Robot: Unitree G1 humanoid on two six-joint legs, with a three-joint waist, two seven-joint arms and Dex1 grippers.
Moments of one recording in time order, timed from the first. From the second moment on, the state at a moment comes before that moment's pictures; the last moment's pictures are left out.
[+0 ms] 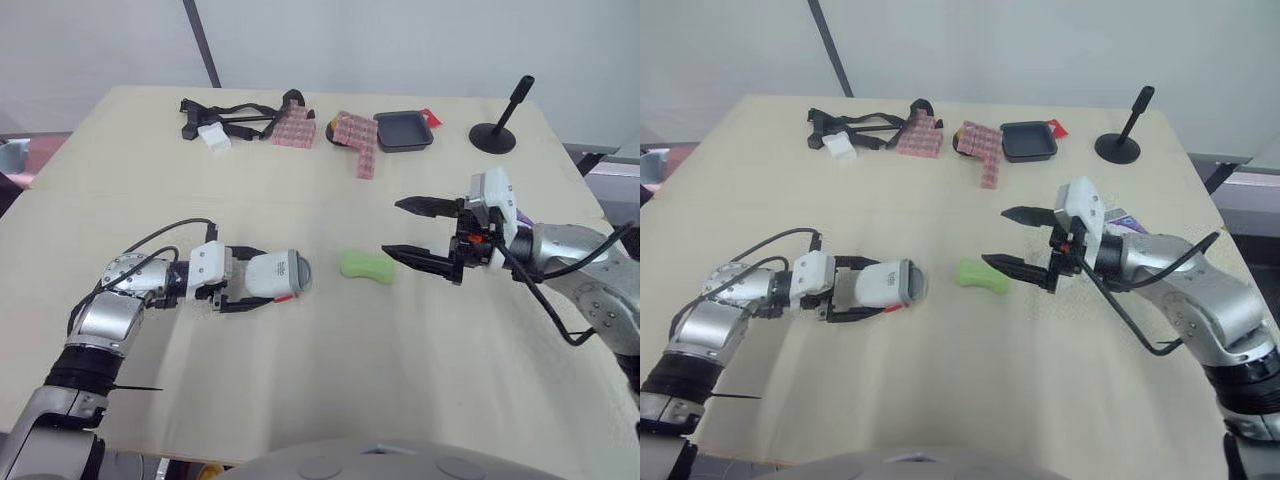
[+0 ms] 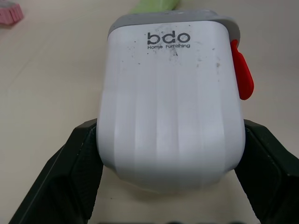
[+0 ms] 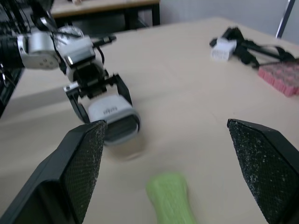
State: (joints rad) left arm -0.23 0.69 -0.10 0.17 -0.27 -0.18 -1.30; right arm -0.27 -0.74 0.03 -0.44 0.84 0.49 0.81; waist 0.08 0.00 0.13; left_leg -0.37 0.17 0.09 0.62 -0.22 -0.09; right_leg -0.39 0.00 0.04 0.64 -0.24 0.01
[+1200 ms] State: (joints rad) left arm -0.55 0.74 -0.31 0.12 -0.02 0.10 -1.30; right arm -0.15 -0.56 0.11 -0.45 0.59 0.46 0.82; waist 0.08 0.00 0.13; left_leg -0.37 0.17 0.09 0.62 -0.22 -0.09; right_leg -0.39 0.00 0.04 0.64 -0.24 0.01
